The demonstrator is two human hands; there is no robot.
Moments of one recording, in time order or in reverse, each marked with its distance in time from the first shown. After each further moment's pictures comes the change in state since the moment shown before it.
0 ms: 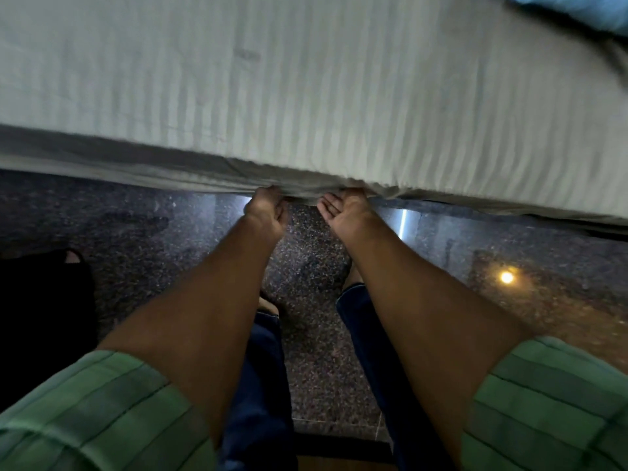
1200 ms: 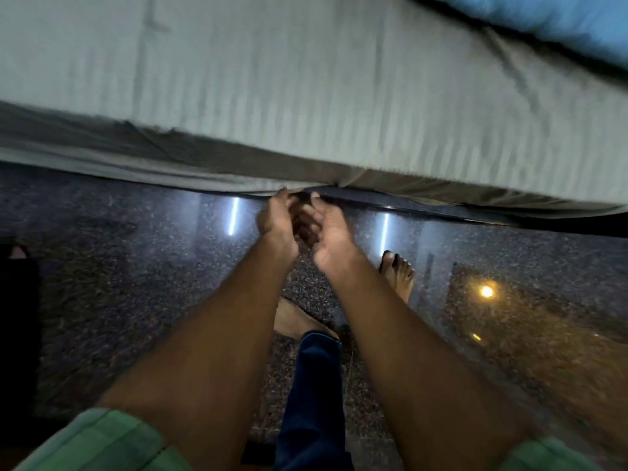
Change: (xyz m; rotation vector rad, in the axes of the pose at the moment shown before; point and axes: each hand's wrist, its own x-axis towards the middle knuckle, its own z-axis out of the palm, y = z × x) left_hand -0.056 -0.128 0.089 -0.113 -0.020 0.137; right_hand -0.039 -0.024 -0.109 -0.182 -0.124 -0.085
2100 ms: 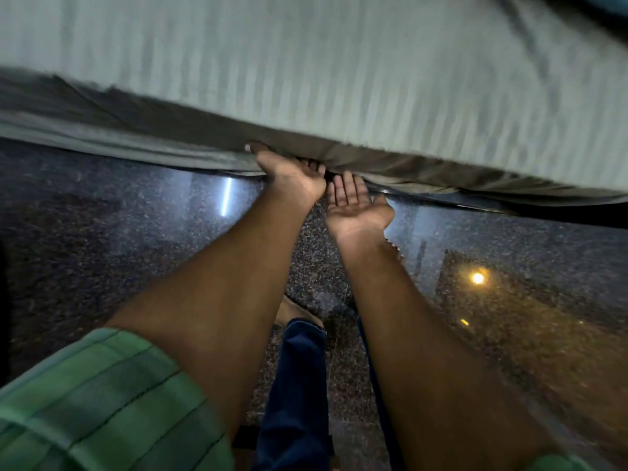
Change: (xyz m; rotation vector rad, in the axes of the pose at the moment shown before) left_hand 0.004 0.000 0.082 -0.513 -0.224 -0.149; right_hand 0.018 -0.056 -0.059 0.674 0.024 -0.022
